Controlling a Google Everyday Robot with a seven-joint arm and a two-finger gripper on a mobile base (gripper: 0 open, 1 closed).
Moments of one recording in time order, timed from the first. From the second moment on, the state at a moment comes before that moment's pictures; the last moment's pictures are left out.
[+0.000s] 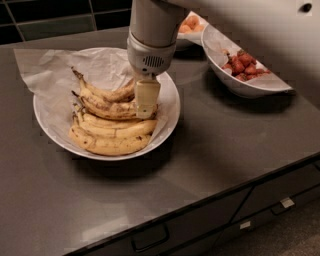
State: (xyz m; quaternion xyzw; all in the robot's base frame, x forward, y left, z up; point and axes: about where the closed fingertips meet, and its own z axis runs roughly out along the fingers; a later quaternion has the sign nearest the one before) arm 0.532 0.032 0.926 -0.74 0.65 0.01 0.15
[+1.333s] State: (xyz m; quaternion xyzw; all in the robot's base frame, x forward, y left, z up) arm 0.521 0.057 0.904 -0.75 0.65 0.02 0.13
